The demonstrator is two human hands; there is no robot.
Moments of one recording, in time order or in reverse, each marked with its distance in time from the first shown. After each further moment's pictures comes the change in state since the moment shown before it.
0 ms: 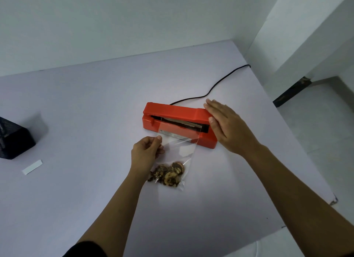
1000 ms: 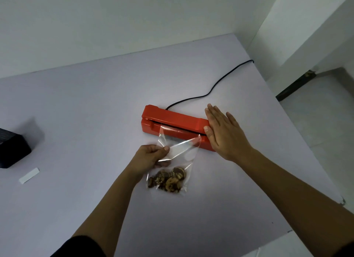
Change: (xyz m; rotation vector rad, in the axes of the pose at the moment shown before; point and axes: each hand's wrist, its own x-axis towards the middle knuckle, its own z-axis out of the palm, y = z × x) left_hand 0.018 0.007 -0.011 0.117 -0.412 -0.158; right_hand 0.006 0.010 0.036 -0.176 -0.171 0.151
